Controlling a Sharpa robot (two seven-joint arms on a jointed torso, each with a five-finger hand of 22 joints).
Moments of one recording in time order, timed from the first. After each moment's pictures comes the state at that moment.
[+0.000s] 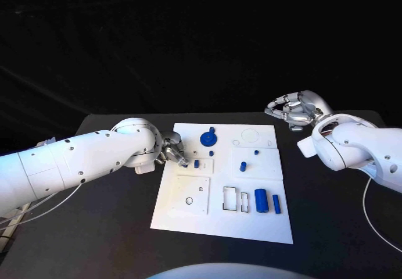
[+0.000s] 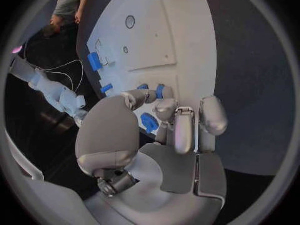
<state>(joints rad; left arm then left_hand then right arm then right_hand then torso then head) 1.23 -0.72 -0.03 1.41 -1.11 0.18 -0.48 1.11 -0.24 0.74 0.17 0.51 0.91 0.06 0.74 0.70 1.34 -0.03 1.19 0.88 1.47 -0.08 1.47 1.31 0.11 1.28 0.03 1.39 1.07 1.31 -0.92 -0.12 1.49 -0.66 -0.55 0.07 1.19 -0.19 0.43 0.16 0.23 0.84 0.16 0.25 0.57 1.24 0.07 1.22 1.17 1.46 0.01 1.45 1.31 0.08 1.37 0.10 1.27 1.29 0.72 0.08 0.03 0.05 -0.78</state>
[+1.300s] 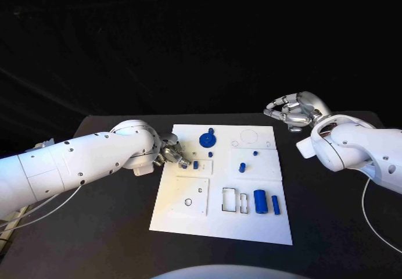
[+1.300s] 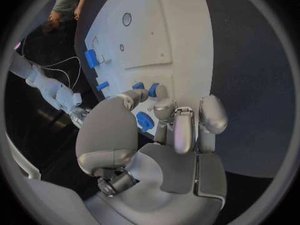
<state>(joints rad) 1.23 -0.71 -0.03 1.39 -1.10 0.16 -0.50 1.04 -0.25 0.48 0.27 0.47 0.94 0.03 0.71 0.63 1.35 -0.04 1.18 0.85 1.47 -0.09 1.47 1.31 0.11 1.28 0.02 1.36 1.05 1.31 -0.92 -0.12 1.49 -0.66 -0.55 0.07 1.19 -0.19 0.42 0.16 0.23 0.83 0.16 0.25 0.57 1.24 0.07 1.22 1.17 1.46 0.01 1.45 1.31 0.08 1.37 0.10 1.26 1.29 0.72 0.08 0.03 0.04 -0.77</state>
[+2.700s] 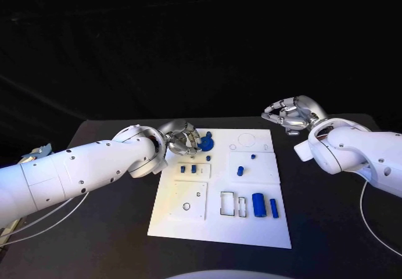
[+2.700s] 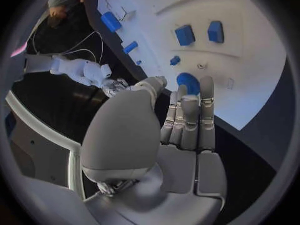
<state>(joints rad) 1.21 -0.69 -0.04 1.40 -1.08 -0.24 -0.08 1.48 -0.25 0.39 0.26 0.38 0.70 0.18 0.53 0.39 0.85 0.11 0.70 0.29 1.20 0.04 1.21 0.83 0.17 0.93 0.13 1.02 0.56 1.31 -0.92 -0.12 1.48 -0.66 -0.55 0.07 1.19 -0.19 0.42 0.16 0.23 0.83 0.16 0.25 0.57 1.24 0.07 1.22 1.17 1.46 0.01 1.45 1.31 0.08 1.37 0.10 1.26 1.29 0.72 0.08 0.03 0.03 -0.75</state>
